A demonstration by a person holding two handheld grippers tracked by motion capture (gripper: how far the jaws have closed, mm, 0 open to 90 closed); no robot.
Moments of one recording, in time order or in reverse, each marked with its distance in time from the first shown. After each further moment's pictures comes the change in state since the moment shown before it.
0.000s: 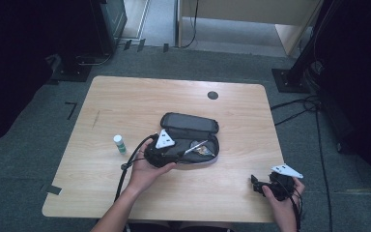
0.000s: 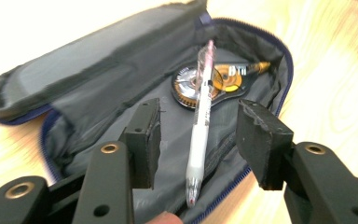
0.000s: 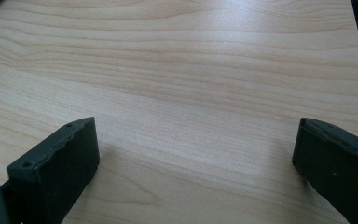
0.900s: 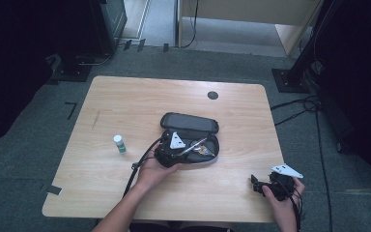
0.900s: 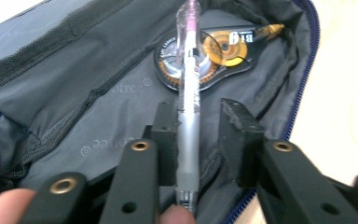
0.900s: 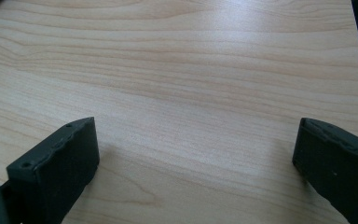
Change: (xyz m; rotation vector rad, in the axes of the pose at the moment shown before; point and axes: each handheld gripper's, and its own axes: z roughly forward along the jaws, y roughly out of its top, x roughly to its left) left arm -0.009 0.000 0.050 0.153 -0.014 0.083; right arm 0.000 0.000 0.000 0.001 0.000 0.000
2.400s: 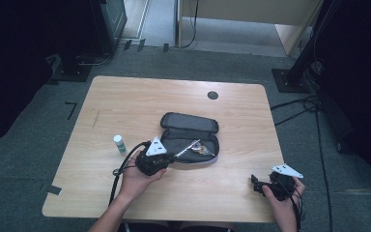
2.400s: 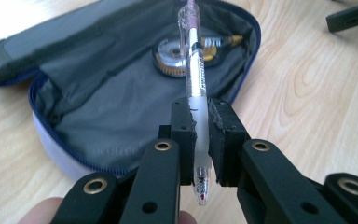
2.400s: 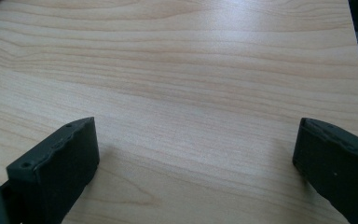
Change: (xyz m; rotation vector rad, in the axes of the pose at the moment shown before) left arm 0.003 -0.023 -0.060 -0.115 -0.056 -0.047; right arm 0.000 0.000 0.000 -0.002 -0.005 0.006
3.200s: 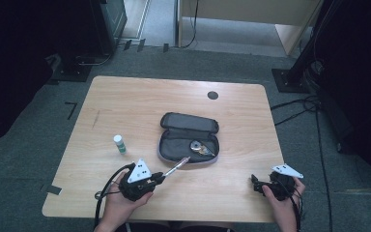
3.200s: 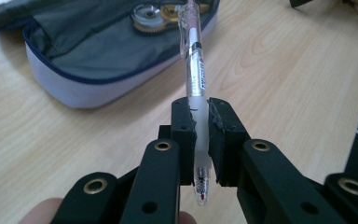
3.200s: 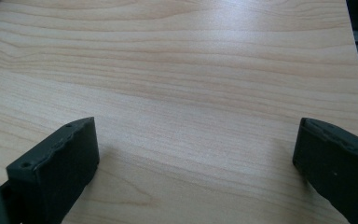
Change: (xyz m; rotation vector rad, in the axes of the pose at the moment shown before) left arm -0.034 -0.044 -0.053 -0.012 0.007 -0.011; right arm 0.000 0.000 0.000 0.002 -0.005 0.007
